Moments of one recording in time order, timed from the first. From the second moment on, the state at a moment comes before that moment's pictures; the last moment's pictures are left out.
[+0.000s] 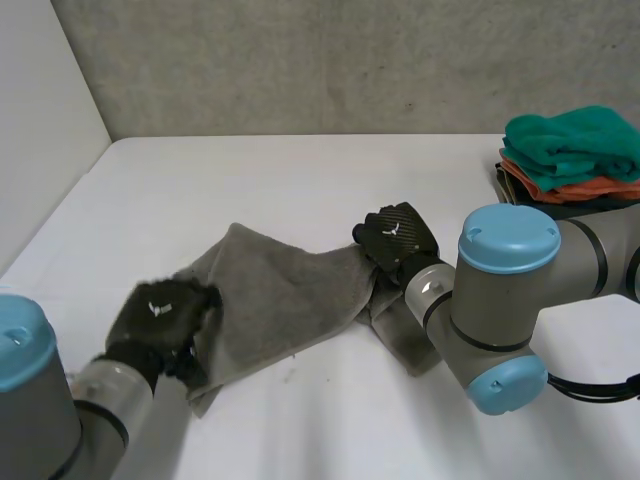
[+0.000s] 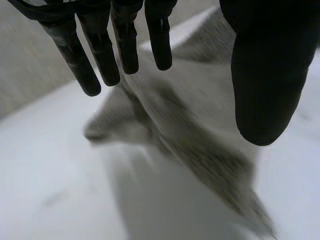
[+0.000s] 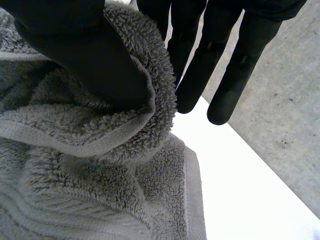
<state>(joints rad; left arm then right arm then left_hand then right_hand) 4.23 -1.67 -2.03 3.32 -1.67 3.32 2.17 -0.94 1.37 -0.23 1.52 2.70 0.42 0.42 0.43 0.41 0.23 1.11 1.17 1.19 1.20 1.02</state>
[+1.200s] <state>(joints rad) 4.39 -1.59 -1.92 3.52 -1.67 3.43 1.87 -1.21 1.68 0.14 1.32 3.02 1.16 1.20 1.19 1.20 0.98 0.44 0.43 0.43 0.43 0.26</state>
